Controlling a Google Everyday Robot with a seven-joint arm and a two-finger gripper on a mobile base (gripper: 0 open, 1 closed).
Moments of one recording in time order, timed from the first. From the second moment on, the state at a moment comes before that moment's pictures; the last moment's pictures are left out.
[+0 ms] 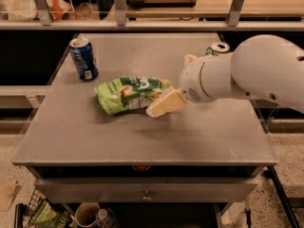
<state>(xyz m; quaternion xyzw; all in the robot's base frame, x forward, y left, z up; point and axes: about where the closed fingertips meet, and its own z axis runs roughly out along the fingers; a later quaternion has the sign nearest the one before) 0.547 -0.061 0.888 -0.45 0.77 0.07 0.45</state>
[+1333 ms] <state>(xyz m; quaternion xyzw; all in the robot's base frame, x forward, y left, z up) 0.553 0.021 0.869 -0.53 0.72 0.14 0.43</state>
